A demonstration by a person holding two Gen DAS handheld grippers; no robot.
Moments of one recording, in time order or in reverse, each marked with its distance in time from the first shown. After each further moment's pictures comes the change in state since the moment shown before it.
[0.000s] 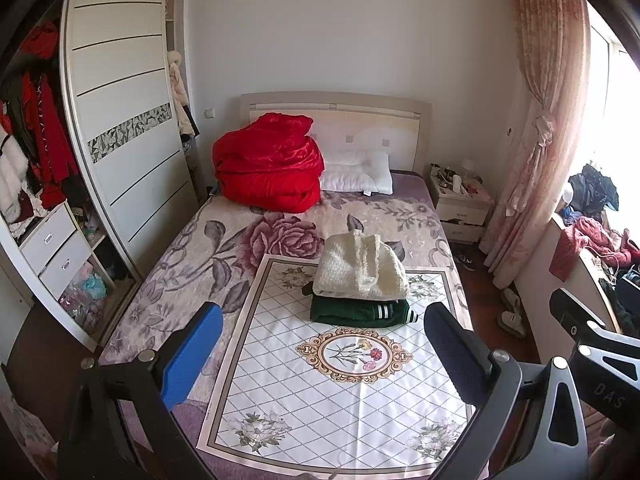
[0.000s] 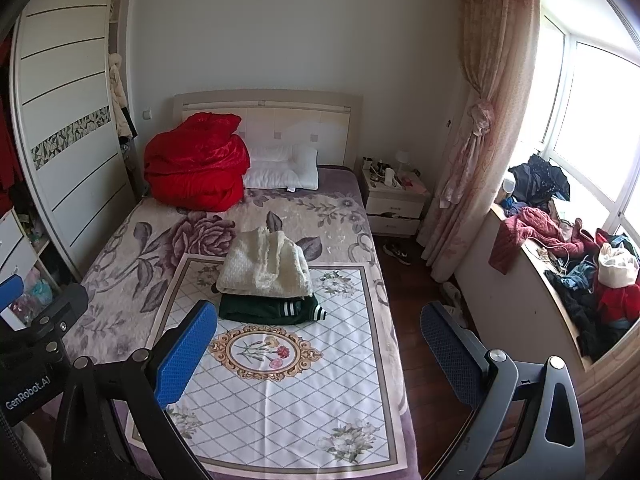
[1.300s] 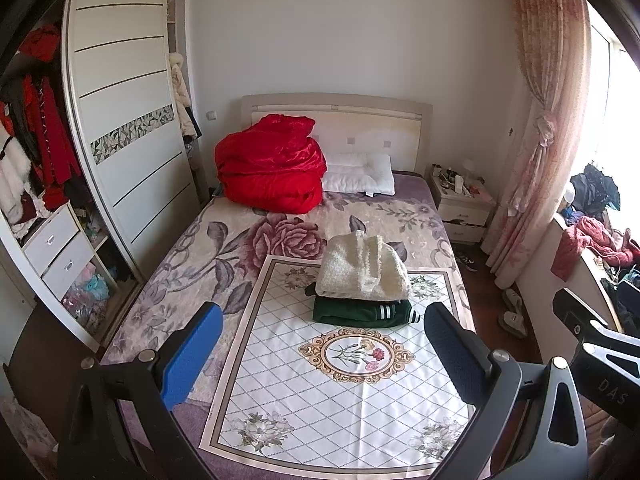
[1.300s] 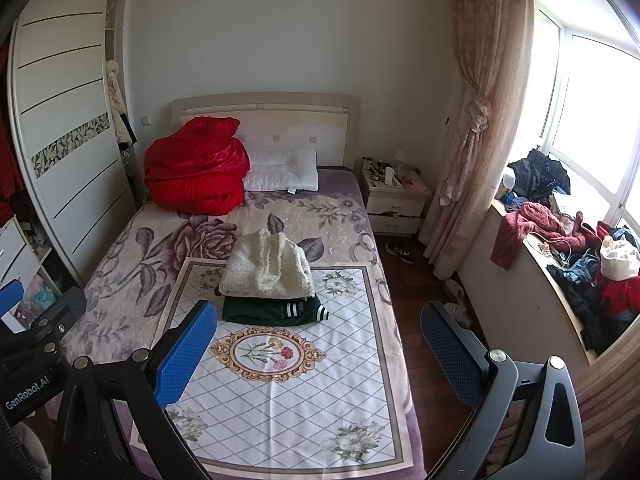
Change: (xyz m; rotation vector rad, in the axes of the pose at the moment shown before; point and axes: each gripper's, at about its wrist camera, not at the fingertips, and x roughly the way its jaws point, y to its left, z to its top) left arm -0.003 0.005 0.006 -0.008 0.003 0.005; right arm -0.003 -0.002 -0.002 0.010 0.000 0.001
